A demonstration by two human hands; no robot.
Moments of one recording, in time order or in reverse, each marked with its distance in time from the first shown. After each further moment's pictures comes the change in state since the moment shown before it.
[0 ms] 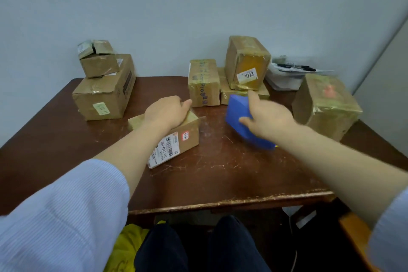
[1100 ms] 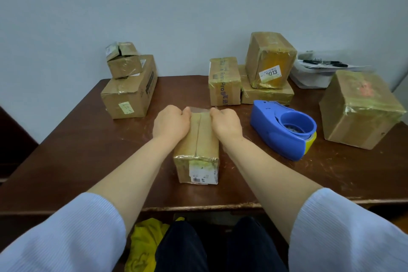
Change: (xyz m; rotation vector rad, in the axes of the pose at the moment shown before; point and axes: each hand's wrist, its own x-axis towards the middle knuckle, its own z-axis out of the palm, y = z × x) left_hand -0.044 -0.019 -0.007 -0.325 0.114 -0.276; right_hand 0.041 -0.113 0.057 1.117 -0.021 0.279
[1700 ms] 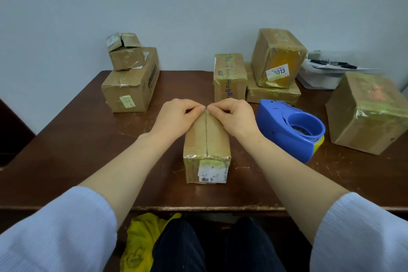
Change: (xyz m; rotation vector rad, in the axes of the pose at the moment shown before) left_hand 0.006 -0.013 -0.006 -0.139 -0.048 0.447; right_hand 0.002 0.000 -0.021 -0.150 -0.049 -0.488
